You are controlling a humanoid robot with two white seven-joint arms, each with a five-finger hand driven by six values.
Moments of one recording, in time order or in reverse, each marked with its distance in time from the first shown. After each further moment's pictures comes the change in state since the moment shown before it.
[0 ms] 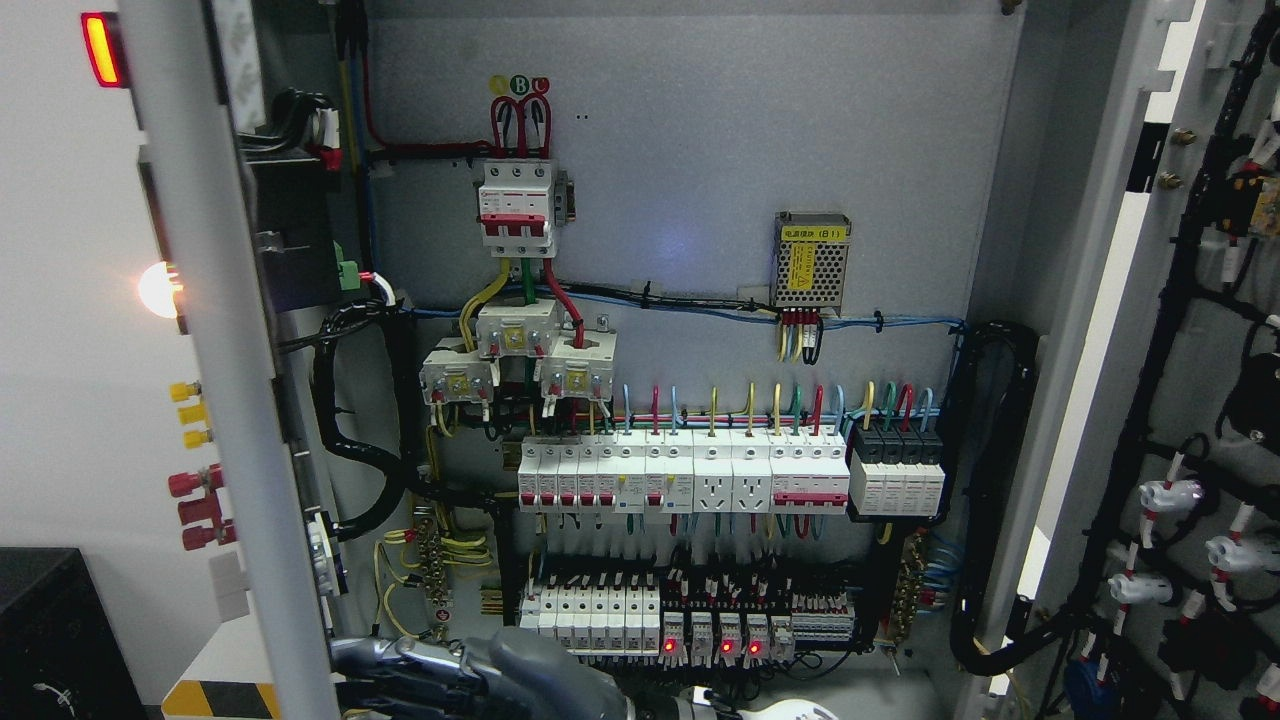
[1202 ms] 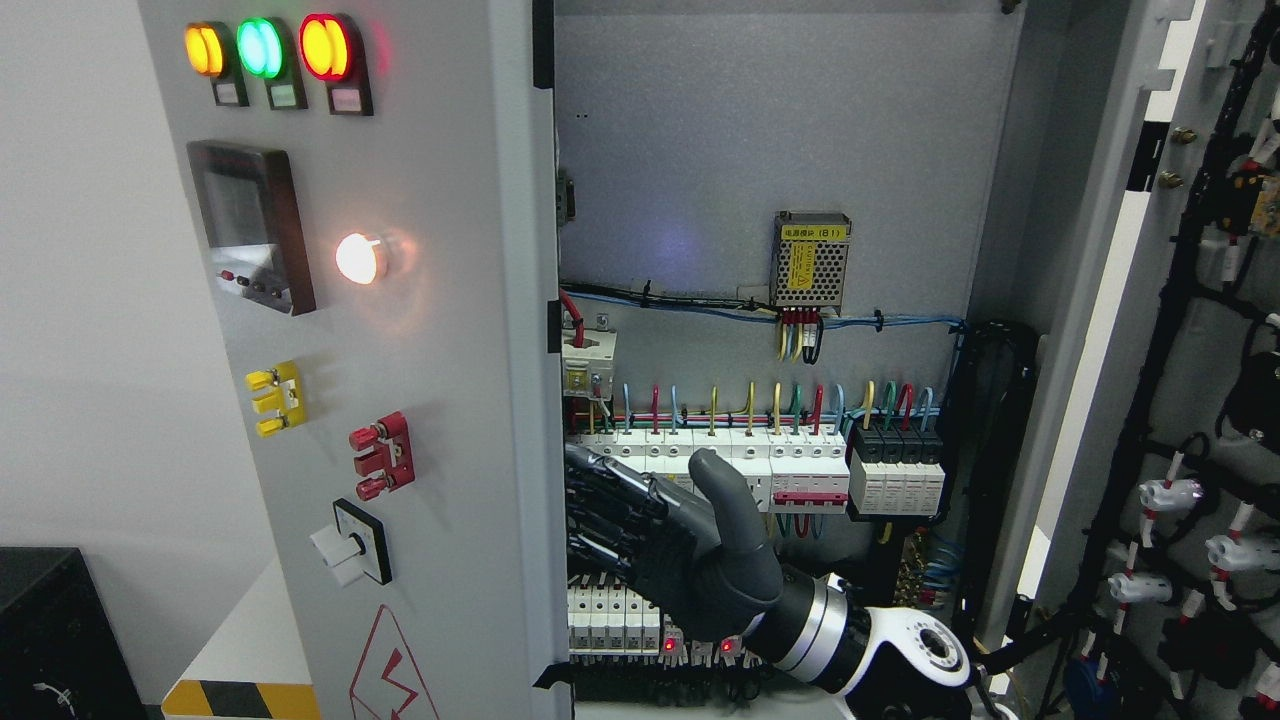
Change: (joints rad) left arm 0.000 0.000 0.000 0.000 0.000 0.000 0.000; right arm -0.046 -0.058 -0.253 0.132 -0.035 -0.054 0.004
